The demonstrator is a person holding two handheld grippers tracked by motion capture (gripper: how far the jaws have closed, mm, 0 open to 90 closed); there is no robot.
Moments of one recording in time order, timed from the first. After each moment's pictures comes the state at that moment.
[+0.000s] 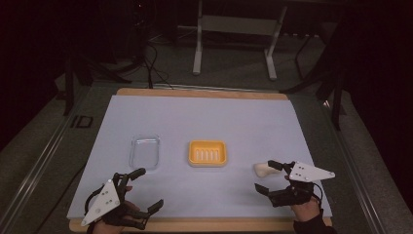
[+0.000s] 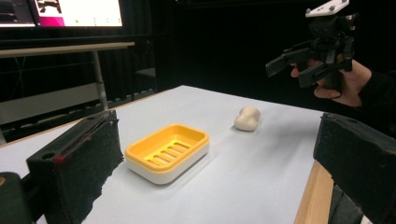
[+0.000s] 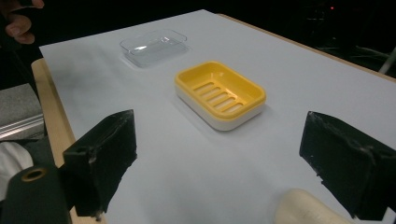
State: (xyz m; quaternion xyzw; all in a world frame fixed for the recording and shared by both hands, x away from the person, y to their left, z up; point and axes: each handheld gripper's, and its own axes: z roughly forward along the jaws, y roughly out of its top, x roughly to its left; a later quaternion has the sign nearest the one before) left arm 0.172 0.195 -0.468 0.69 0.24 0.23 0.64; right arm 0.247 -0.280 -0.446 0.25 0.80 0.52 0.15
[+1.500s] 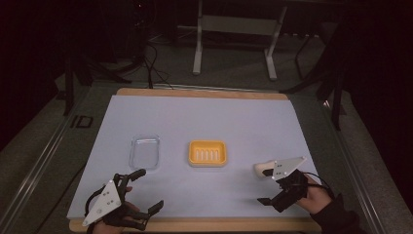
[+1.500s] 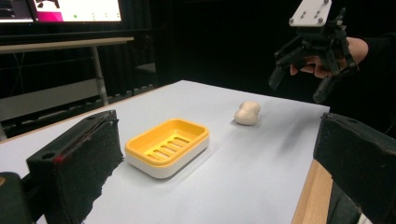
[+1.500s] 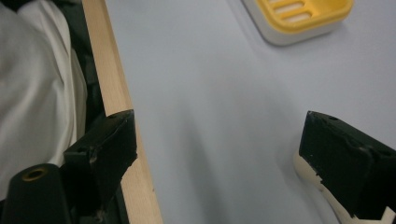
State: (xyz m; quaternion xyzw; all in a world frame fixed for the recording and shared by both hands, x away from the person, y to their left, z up) left arm 0.171 0.194 -0.469 0.70 0.24 0.23 0.63; right arm 0.268 -0.265 -0.437 0.13 0.94 0.30 0.05
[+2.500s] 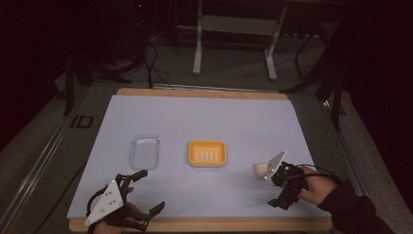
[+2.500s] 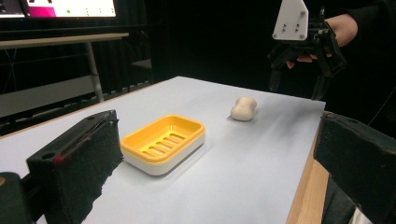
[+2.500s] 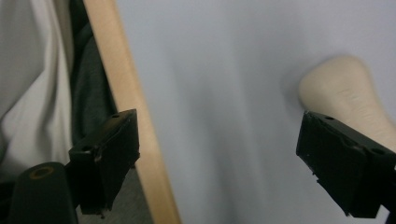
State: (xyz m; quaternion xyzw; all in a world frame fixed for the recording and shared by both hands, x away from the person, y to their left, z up) left arm 0.172 0.192 -0.471 0.71 0.23 0.22 0.63; right arm 0.285 -0.257 -0.433 0.12 0.99 0.11 -0.01
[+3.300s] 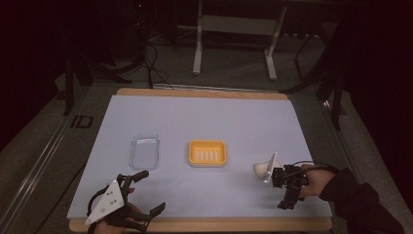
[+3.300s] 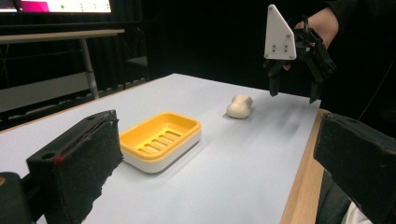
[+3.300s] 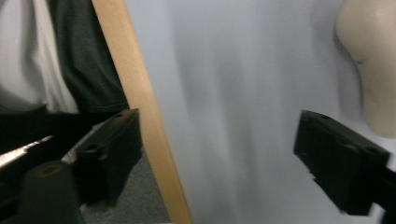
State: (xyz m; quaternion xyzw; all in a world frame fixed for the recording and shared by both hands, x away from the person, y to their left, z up) left arm 0.173 0.191 -0.472 0.71 0.23 0.21 0.63; right arm 0.300 -0.260 -0.450 0.10 0.99 -0.01 -0.05
